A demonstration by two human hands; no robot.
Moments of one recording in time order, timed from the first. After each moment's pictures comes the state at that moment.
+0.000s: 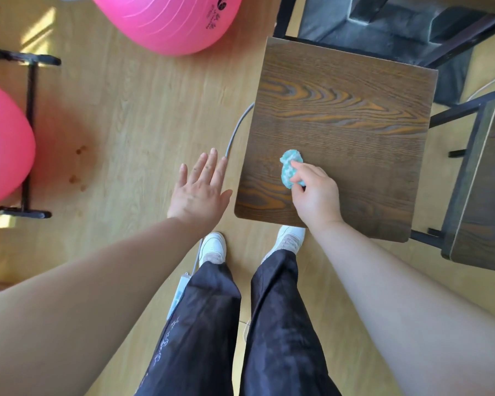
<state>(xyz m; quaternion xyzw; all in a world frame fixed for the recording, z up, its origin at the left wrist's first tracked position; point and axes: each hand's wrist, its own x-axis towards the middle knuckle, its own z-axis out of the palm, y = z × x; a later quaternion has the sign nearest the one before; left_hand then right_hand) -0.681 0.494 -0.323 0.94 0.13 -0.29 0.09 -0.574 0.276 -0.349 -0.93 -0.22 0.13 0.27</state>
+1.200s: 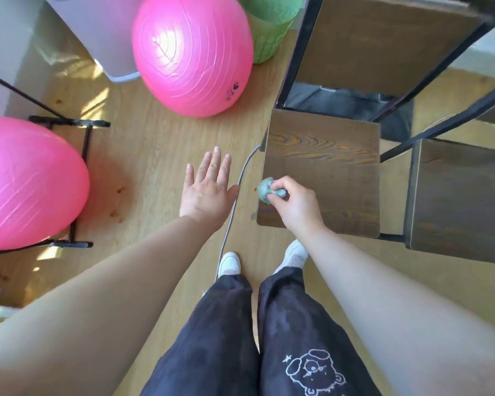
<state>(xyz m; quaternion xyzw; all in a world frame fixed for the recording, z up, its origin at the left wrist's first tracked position) -0.698 0.550 -0.154 0.97 0.14 -0.20 0.07 -0.636 0.364 -0.151 -0.90 -0.07 0.24 0.37</state>
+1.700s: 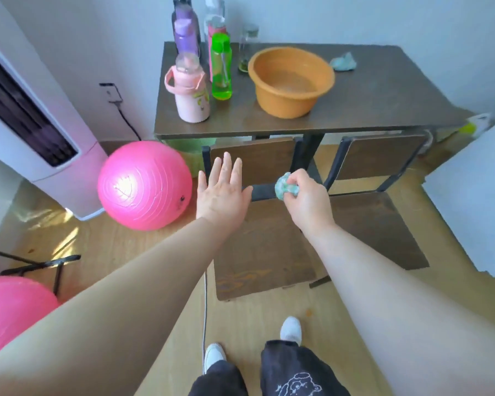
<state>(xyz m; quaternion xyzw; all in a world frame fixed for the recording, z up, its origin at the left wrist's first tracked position) -0.577 0.425 0.083 0.99 0.02 -0.01 0.11 -0.568 0.246 0.101 -0.96 0.00 -0.01 0.27</state>
